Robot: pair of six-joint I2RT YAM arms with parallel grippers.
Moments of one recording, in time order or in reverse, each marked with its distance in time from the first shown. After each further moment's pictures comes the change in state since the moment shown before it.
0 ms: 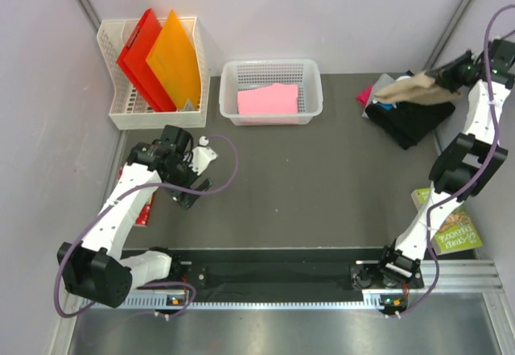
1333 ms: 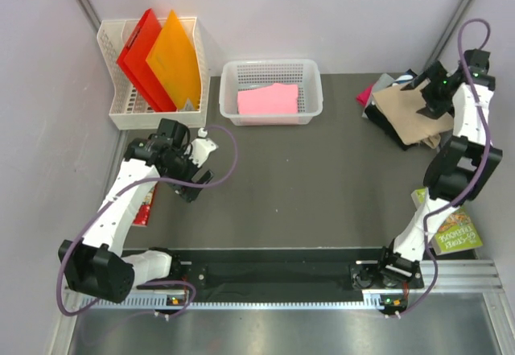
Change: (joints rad) left arm 0.037 0.033 0.044 0.044 0.090 0.010; right arm 0.086 -0.183 -0.222 -0.269 0.257 -0.112
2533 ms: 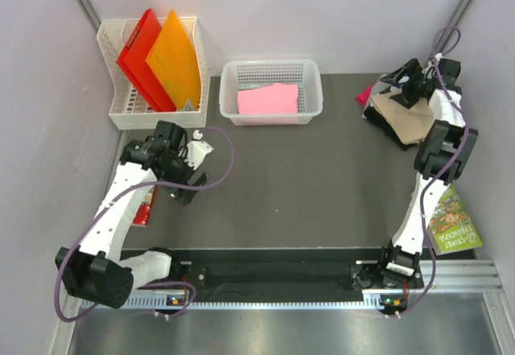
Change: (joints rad) left arm 0.003 -0.039 -0.002 -0.061 -0.064 -0.034; right arm 0.041 0.451 0.147 0.516 -0.354 0.087
